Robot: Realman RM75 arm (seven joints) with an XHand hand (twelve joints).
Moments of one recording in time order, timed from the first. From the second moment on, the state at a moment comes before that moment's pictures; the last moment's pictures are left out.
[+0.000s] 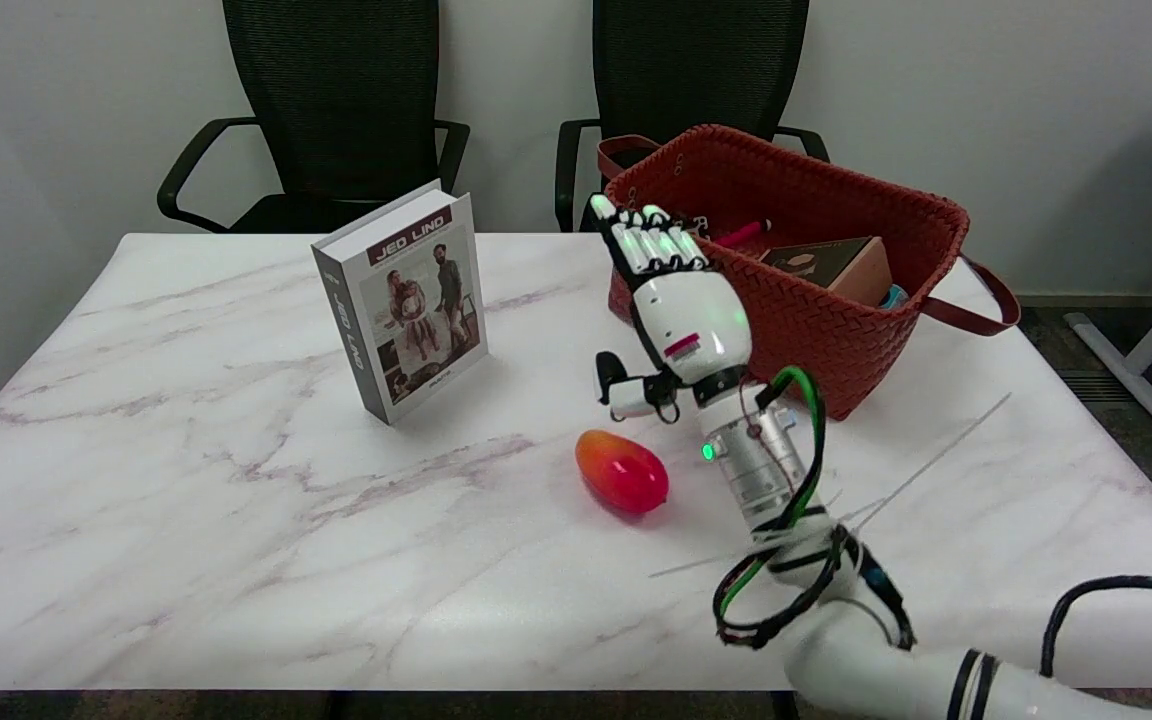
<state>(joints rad) 0.08 -1.17 -2.22 1.35 0.89 0.96 -0.28</state>
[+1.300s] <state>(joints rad) 0.47 -0.96 -1.99 1.61 1.00 0.02 -0.15</state>
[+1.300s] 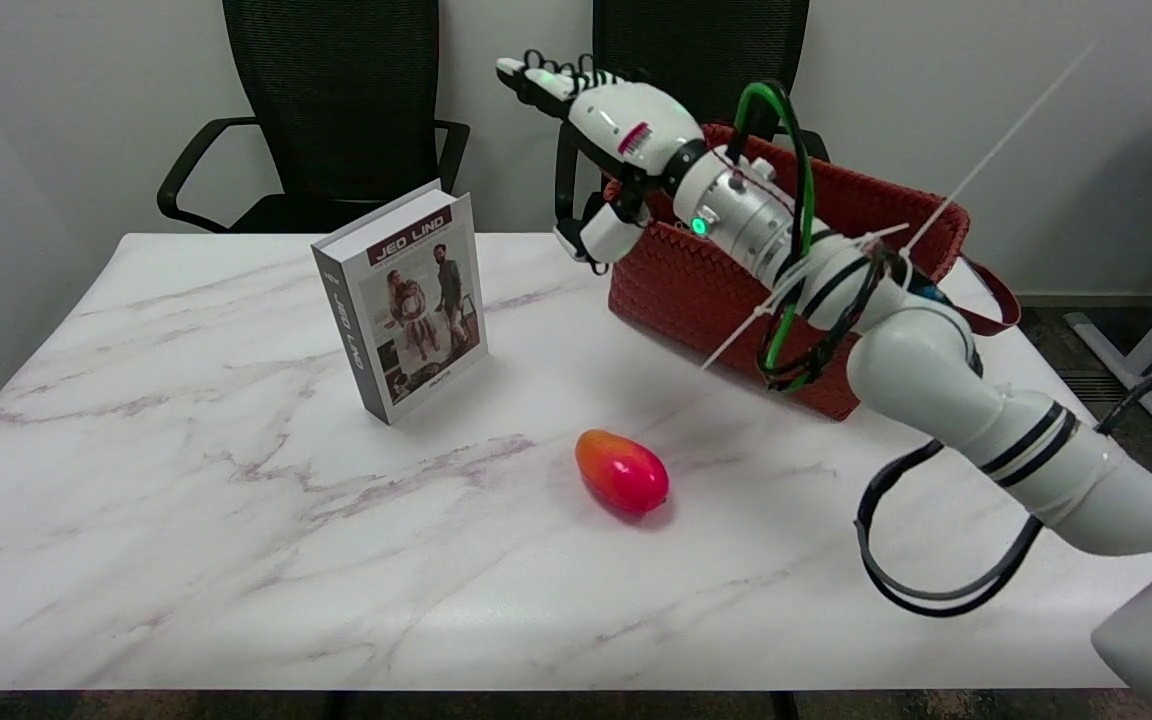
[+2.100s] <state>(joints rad) 0.78 -1.11 -2.10 1.39 1.37 -0.20 -0.55</state>
